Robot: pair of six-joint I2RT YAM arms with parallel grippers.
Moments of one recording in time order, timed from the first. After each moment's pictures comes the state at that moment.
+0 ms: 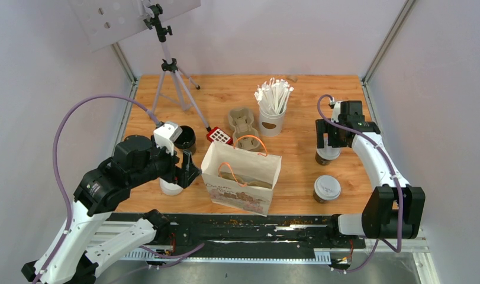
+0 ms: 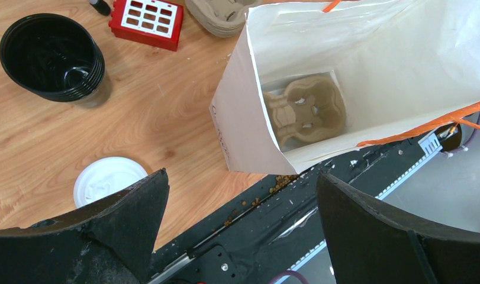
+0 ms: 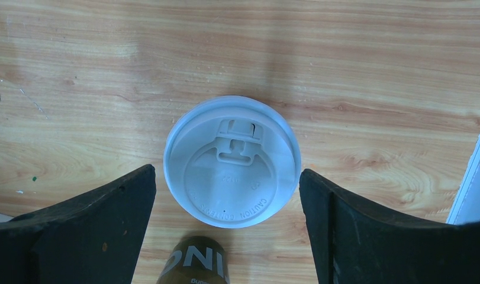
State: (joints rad) left arm -0.66 0.72 1.21 -1.07 0.08 -0.25; right arm -0.01 1.34 1.06 -0.70 -0.04 -0.08
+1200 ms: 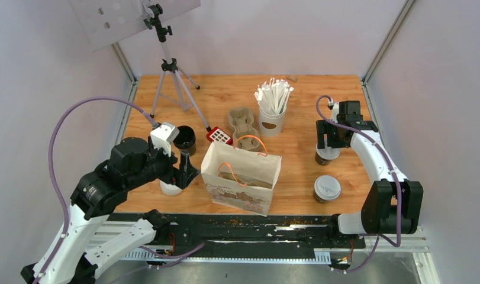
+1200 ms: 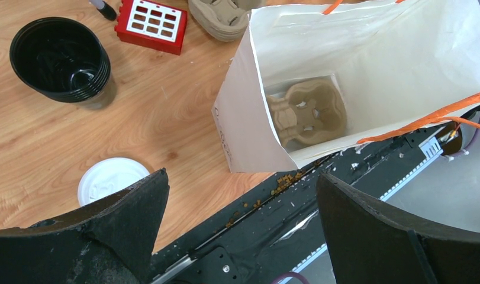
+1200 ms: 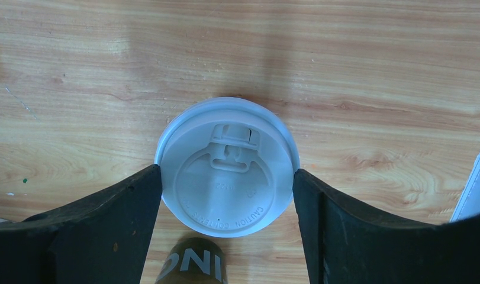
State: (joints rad) left arm -0.66 0.69 1.21 -1.07 0.07 -0.25; right arm -0.01 1.38 1.05 -0.70 -0.03 -0.08
